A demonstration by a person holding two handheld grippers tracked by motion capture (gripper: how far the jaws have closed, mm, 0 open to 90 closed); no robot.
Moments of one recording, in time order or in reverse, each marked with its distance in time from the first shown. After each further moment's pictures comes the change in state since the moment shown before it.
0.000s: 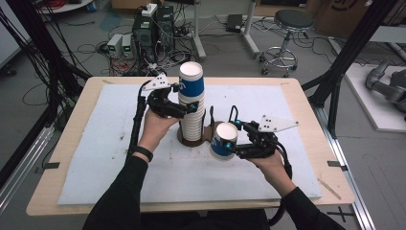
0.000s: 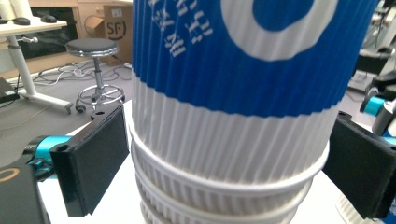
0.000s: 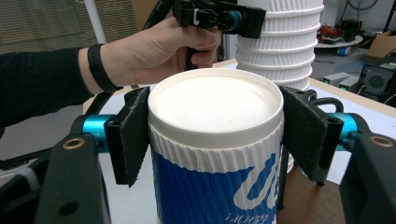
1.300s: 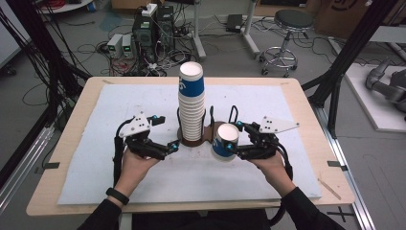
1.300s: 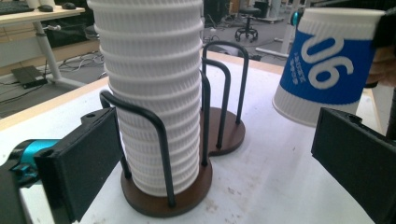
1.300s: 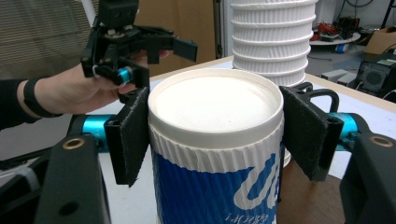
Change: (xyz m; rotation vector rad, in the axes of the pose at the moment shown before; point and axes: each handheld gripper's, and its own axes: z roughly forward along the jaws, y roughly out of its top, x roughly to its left) left arm -0.065 -0.067 -0.077 0.029 0.061 0.025; right arm -0.001 -0.006 -0.002 0.005 -0.006 0.011
